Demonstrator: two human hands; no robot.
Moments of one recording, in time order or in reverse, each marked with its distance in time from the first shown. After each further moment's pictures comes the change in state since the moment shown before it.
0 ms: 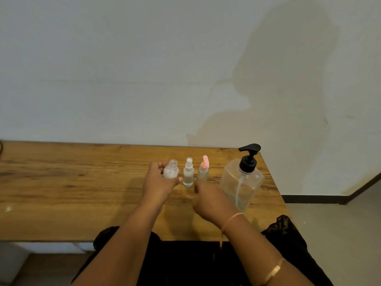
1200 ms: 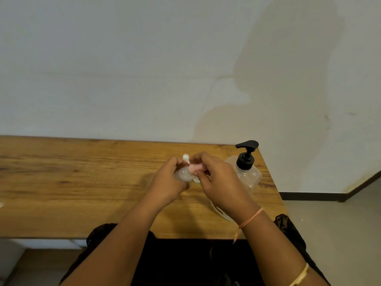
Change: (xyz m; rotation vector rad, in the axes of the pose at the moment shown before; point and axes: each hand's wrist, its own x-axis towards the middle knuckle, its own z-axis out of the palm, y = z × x) left_hand -0.015 0.012 0.014 0.177 -0.281 0.192; right_hand -0.015 0.005 -0.040 0.284 0.385 -0.364
